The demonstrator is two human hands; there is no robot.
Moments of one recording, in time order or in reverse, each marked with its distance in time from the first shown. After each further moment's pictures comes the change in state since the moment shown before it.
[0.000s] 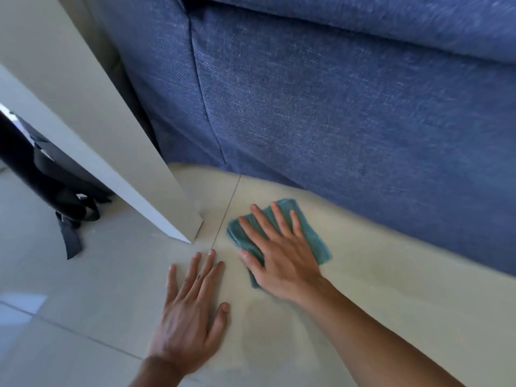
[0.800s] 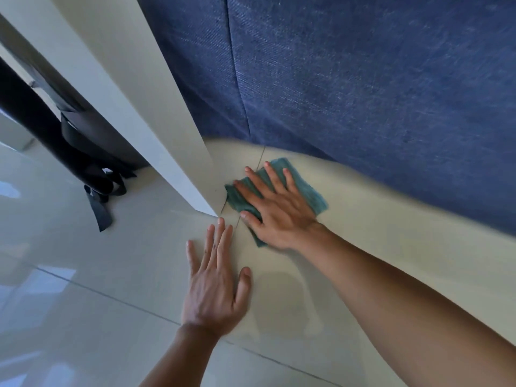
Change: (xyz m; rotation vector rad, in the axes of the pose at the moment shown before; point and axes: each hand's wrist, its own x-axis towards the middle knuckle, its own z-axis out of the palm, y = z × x) left_hand -0.002 -0.002 0.002 -0.144 0.107 -0.142; right_hand 0.056 -0.030 -0.003 -0.093 -0.087 -0.106
